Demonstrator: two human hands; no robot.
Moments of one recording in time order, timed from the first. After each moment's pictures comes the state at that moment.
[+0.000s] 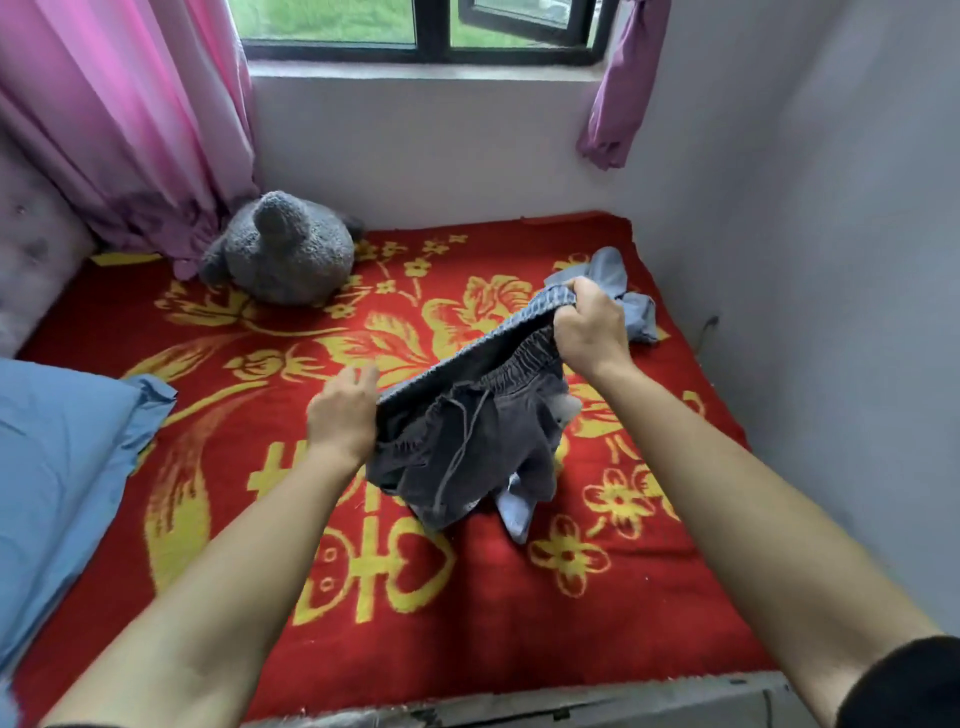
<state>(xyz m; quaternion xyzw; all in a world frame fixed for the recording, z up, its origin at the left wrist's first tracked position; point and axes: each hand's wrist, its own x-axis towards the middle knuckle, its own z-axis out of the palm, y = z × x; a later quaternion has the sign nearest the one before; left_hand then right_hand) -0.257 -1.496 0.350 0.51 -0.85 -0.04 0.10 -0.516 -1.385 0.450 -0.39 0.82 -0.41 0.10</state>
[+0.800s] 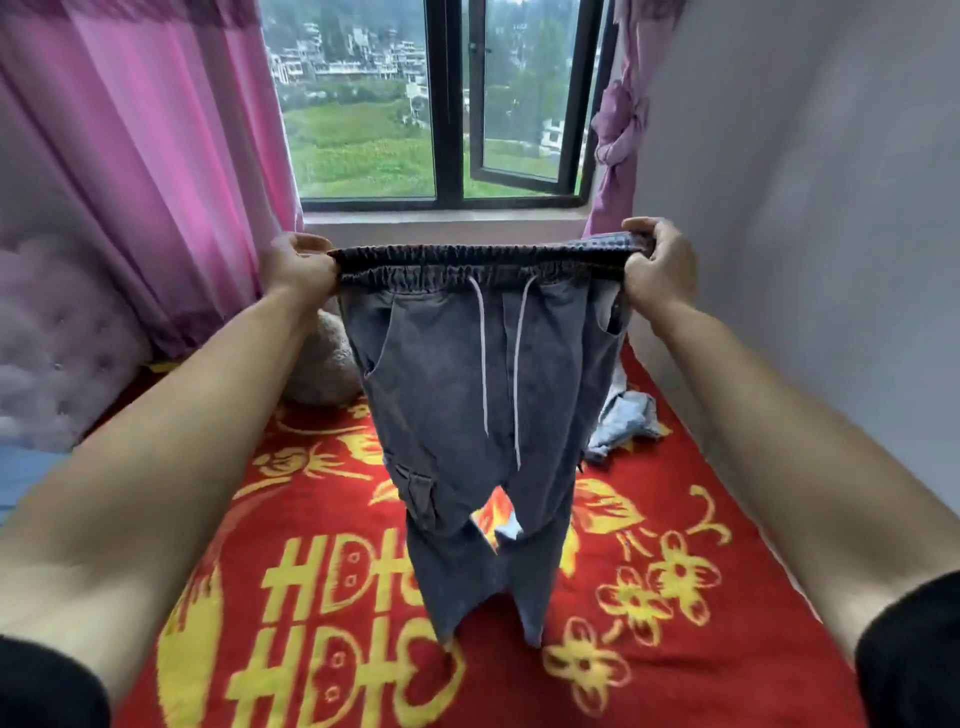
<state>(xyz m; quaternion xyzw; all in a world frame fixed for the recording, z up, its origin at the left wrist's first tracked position) -0.273 -1.575 0.617 0.49 -0.56 -0.44 0.51 -0.576 -1.382 0.617 -0.35 0.75 -0.56 -0.01</state>
